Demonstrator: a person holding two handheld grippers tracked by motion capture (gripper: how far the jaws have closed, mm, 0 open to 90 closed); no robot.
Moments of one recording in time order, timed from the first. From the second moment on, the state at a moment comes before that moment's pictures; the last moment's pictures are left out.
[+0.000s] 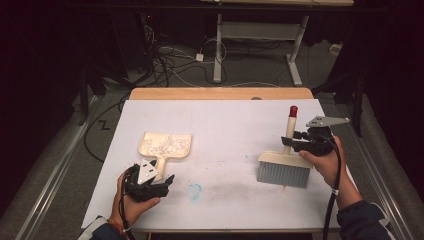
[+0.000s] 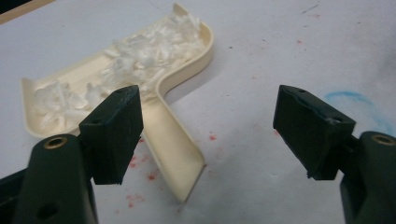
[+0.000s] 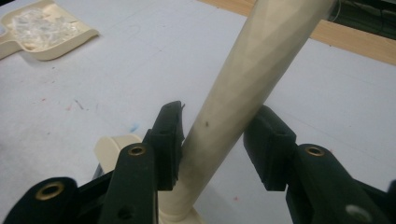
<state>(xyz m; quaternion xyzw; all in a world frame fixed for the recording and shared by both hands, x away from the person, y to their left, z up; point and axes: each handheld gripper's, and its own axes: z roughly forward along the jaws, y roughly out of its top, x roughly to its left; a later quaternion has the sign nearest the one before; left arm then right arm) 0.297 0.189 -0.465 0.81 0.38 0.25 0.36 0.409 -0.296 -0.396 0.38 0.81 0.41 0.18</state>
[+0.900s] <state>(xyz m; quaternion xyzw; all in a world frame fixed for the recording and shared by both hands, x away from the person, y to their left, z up) 0.296 0.182 -0.466 0.82 0.36 0.26 0.36 0.410 -0.280 -0.385 0.39 0.75 0.45 0.30</state>
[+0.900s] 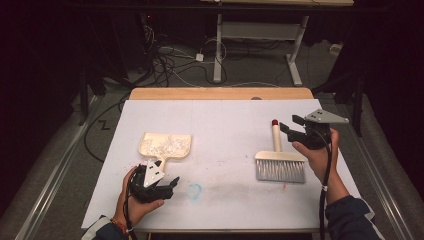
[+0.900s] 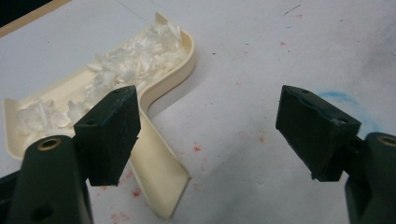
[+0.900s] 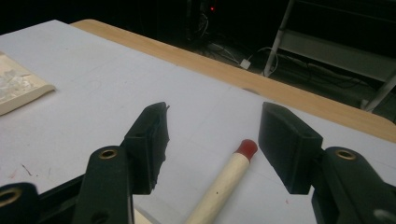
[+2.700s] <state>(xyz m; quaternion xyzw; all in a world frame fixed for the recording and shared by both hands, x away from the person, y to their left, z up) 0.288 0.179 -0.465 0.84 0.32 0.28 0.34 0.313 -0.296 -0.384 0.31 0.76 0.45 0.35</state>
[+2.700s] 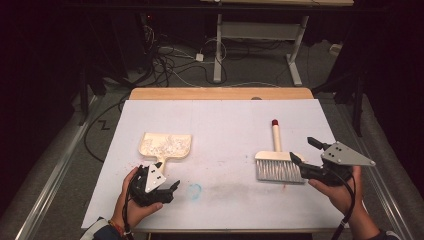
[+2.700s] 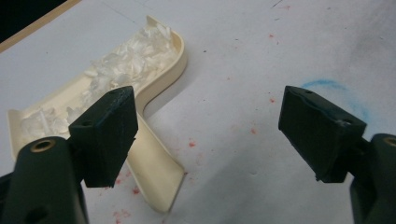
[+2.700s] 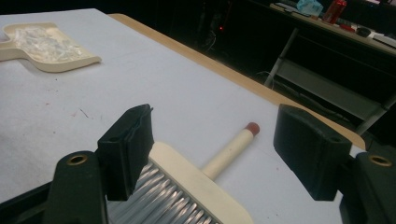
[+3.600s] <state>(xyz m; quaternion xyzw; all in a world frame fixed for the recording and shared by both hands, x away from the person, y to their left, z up) 0.288 0.175 -0.468 0.84 0.31 0.27 0.34 0.289 -0.310 -0.416 0.30 0.77 0.44 0.35</state>
